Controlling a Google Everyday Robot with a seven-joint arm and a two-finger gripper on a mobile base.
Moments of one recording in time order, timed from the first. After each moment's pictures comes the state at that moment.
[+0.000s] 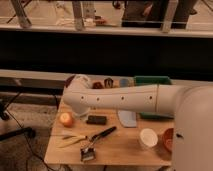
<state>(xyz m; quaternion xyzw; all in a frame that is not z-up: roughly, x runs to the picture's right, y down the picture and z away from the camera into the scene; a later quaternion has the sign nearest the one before) -0.123 0.148 0.732 -0.28 -0.11 -0.17 0.94</state>
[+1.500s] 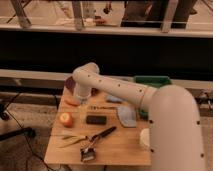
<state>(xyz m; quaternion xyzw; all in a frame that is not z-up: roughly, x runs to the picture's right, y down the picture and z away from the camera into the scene) -0.171 0.099 0.811 -0.35 -0.21 -0.14 0.90</state>
